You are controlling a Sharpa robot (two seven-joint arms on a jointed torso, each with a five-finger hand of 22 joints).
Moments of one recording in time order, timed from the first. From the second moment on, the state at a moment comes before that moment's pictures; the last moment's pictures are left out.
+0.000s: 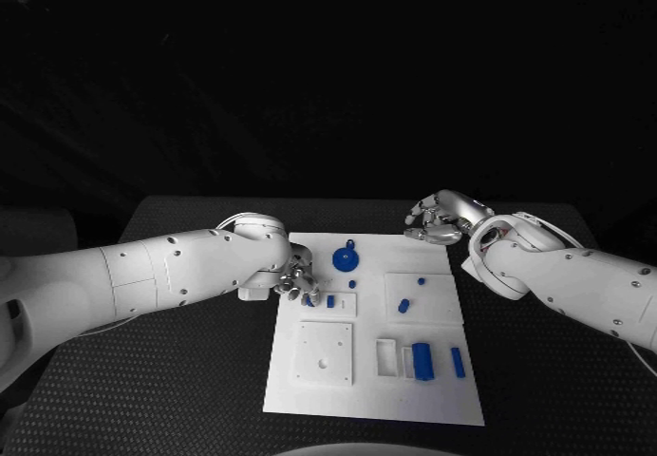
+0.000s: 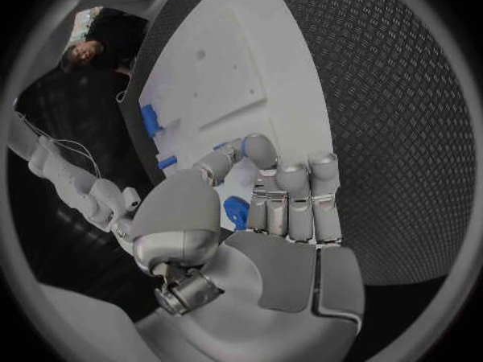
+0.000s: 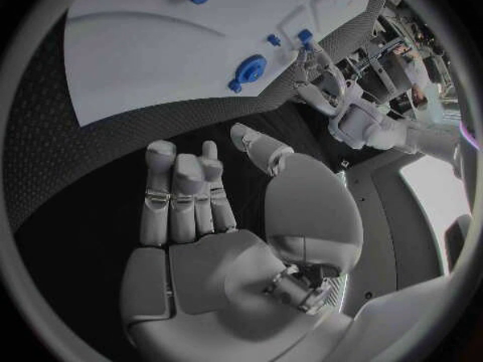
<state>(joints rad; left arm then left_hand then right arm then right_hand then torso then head) 1.28 -0.59 -0.18 1.30 -1.12 0.29 -0.54 0.91 -0.08 0.63 -0.18 0.22 1.15 0.02 0.27 1.06 1.38 -0.09 0.84 0.61 1.20 -0.18 1.37 0.66 0.09 0.94 -0.13 1.18 1.23 1.19 -0.69 -0.05 1.25 -1.25 -0.40 -0.05 1.02 -0.25 0.71 -0.12 0.16 0.96 0.11 0.30 0.47 1.06 0.01 1.16 1.03 1.28 -0.10 1.18 1.04 0.22 1.18 -0.04 0.90 1.31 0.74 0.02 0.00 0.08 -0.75</state>
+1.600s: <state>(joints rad) 1.28 -0.58 -0.19 1.28 -1.09 0.28 -0.55 0.85 -0.09 0.63 -0.12 0.14 1.17 0.02 0.22 1.07 1.38 -0.09 0.83 0.62 1.20 -0.19 1.37 0.65 0.09 0.94 -0.13 1.16 1.25 1.19 -0.69 -0.05 1.25 -1.25 -0.40 -0.05 1.01 -0.25 0.71 -0.12 0.16 0.96 0.11 0.30 0.47 1.06 0.01 1.16 1.03 1.28 -0.10 1.18 1.04 0.22 1.18 -0.04 0.90 1.31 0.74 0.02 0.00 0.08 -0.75</state>
